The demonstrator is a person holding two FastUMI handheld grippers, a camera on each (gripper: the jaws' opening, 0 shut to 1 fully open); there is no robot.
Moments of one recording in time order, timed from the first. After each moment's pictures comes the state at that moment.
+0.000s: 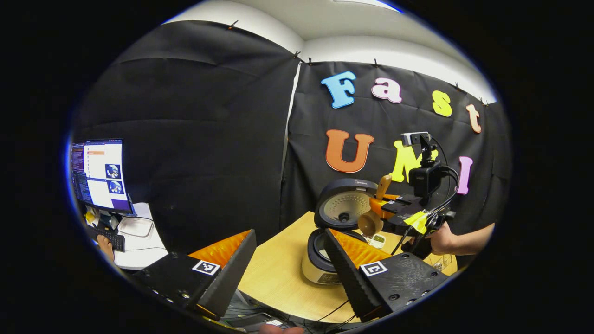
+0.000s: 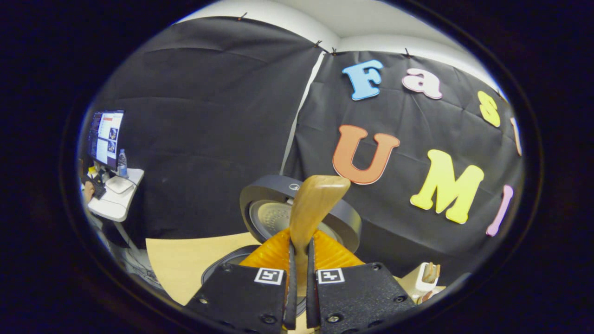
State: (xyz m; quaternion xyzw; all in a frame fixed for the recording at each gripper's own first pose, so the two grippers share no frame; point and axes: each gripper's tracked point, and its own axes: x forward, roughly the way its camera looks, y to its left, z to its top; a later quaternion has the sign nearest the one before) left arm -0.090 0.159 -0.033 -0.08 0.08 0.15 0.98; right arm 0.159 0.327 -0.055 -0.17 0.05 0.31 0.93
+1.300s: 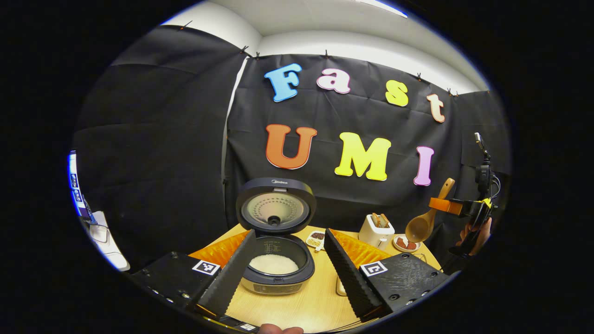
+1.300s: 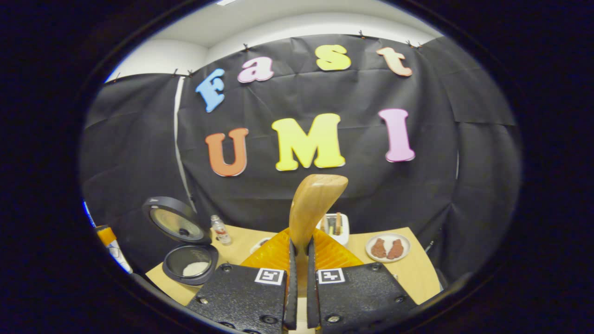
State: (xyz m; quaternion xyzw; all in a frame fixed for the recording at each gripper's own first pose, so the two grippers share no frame) left arm 0.008 0.020 -0.024 -0.06 0.07 0.01 1.00; right arm 0.134 -0.075 -0.026 0.06 0.11 0.04 0.99
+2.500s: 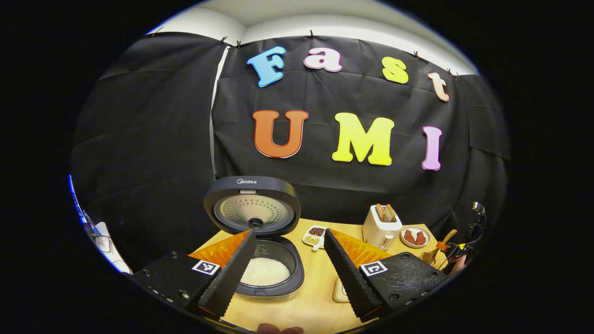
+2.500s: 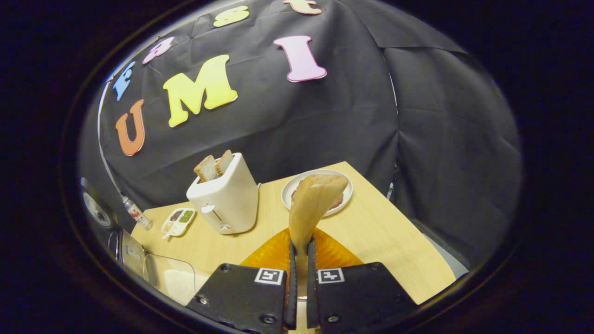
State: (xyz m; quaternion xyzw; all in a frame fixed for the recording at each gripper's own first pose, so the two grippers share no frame) left arm 0.080 -0.019 -0.021 -0.02 0.13 0.03 0.99; right arm 0.200 -0.268 -0.262 0.14 0.24 -0.12 0.95
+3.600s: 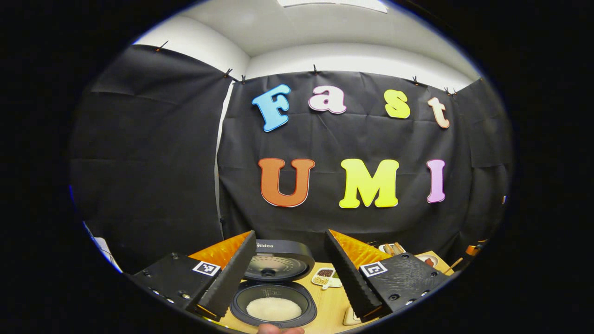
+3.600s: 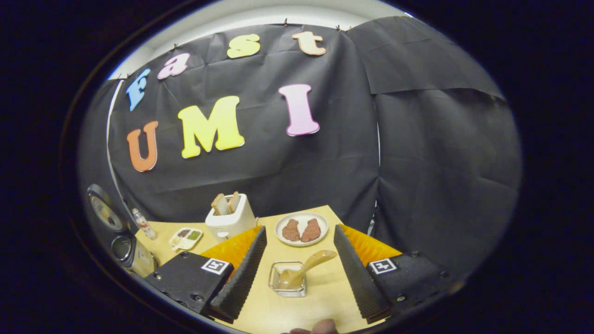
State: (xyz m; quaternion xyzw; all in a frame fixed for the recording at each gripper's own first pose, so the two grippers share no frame) left arm 0.123 0.025 0.056 -0.01 -0.01 0.04 1.00; right arm 0.106 -0.283 -0.108 0.09 0.12 -0.15 0.98
